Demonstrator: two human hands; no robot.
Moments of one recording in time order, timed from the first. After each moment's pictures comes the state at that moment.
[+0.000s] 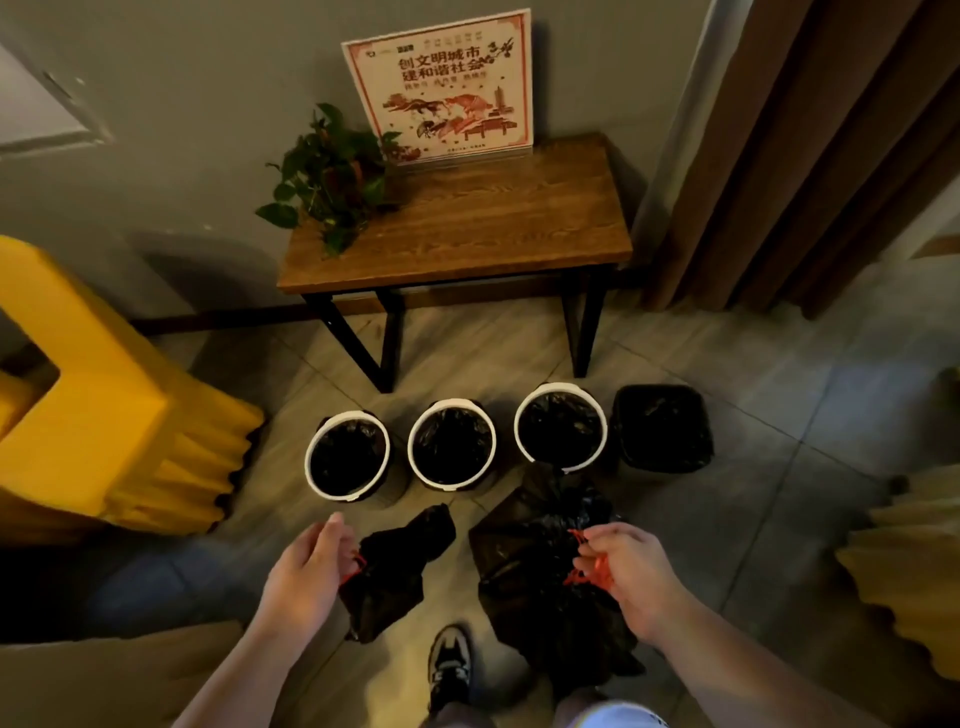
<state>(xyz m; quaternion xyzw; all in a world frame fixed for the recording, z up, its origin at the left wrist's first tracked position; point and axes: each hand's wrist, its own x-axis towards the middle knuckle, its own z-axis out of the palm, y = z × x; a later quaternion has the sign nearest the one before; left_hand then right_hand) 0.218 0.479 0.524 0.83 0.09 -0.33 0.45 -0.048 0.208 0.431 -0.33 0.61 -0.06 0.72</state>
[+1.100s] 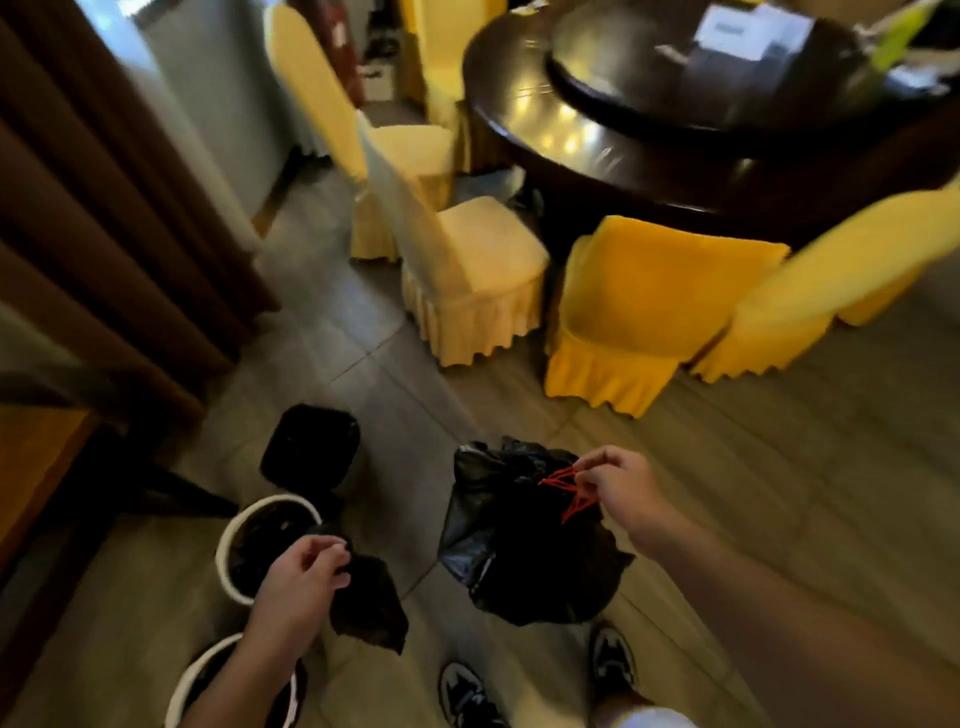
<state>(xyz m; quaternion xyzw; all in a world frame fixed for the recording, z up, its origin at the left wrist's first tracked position) 0.152 0.276 0.503 0.64 -0.51 -0.57 0.11 -0.220 0.457 0.539 -0.07 0.80 -0.45 0.39</state>
